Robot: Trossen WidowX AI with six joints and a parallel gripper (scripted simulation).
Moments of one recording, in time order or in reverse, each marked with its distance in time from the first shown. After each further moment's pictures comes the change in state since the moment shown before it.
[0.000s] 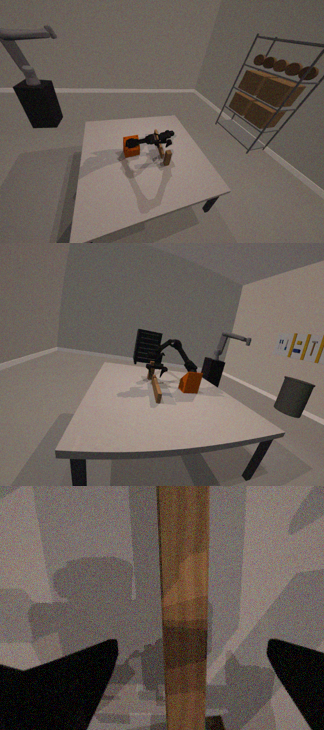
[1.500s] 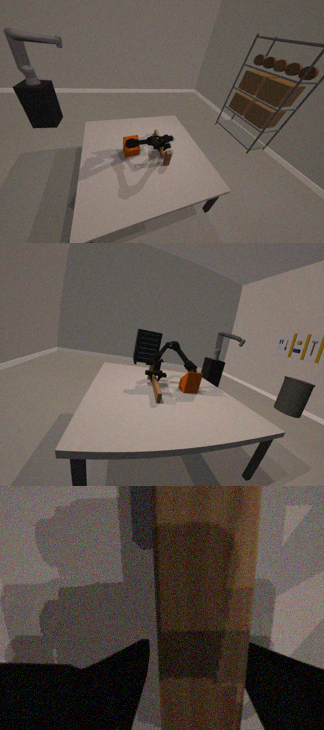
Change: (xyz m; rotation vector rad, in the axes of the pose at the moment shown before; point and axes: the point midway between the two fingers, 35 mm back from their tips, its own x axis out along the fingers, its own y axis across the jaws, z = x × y) arm 0.057 0.003 -0.001 -0.007 0.007 0.005
